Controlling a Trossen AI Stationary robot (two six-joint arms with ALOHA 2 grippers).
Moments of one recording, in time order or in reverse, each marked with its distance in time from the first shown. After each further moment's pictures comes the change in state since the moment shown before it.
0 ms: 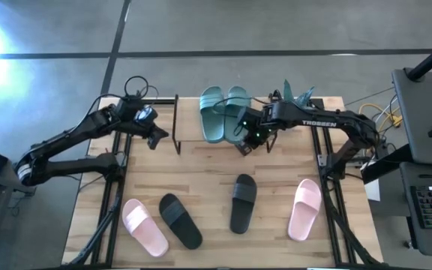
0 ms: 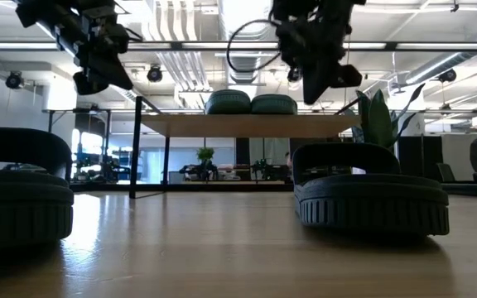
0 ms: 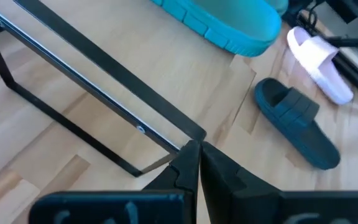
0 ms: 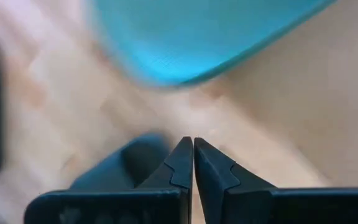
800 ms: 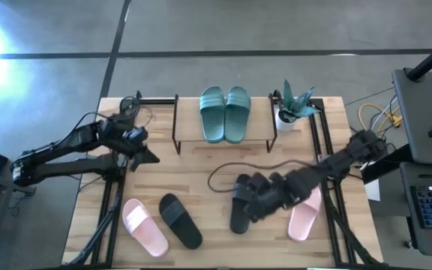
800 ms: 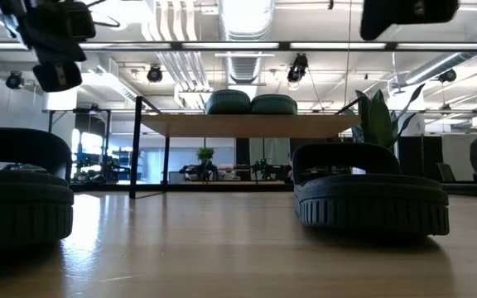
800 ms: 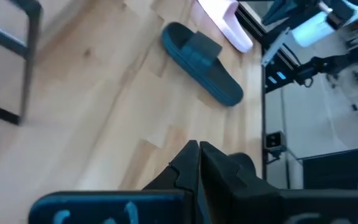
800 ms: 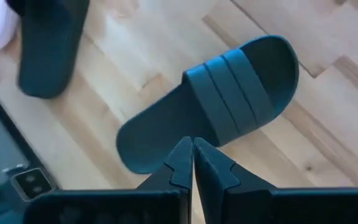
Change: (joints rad) left arm -0.245 -0.270 -0.135 -0.058 0.171 -0.176; right arm 0.706 0.017 -0.004 0.059 0.369 0.584
